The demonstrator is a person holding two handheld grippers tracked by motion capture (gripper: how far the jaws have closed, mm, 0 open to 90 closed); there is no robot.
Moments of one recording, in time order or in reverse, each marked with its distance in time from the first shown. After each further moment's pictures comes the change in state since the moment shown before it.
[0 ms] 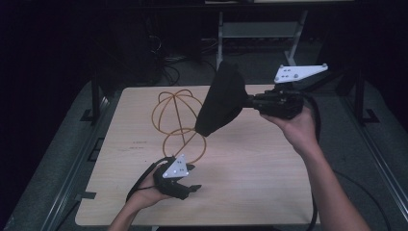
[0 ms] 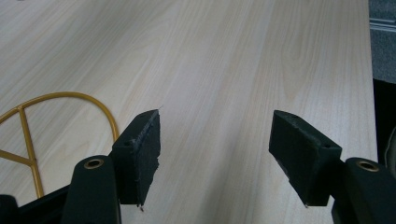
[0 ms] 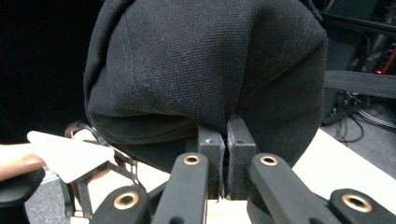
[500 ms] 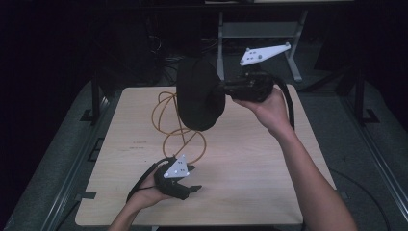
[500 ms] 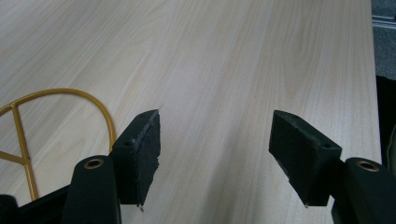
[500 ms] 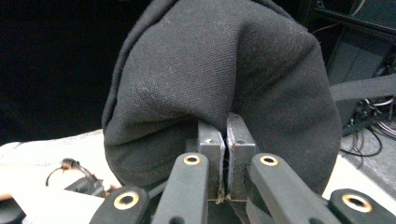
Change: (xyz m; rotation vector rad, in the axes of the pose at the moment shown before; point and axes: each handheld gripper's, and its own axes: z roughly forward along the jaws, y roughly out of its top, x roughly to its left) left arm 0.001 -0.002 0.004 0.012 -0.009 0.006; right arm 0.000 0.046 0.054 0.035 0.050 -0.043
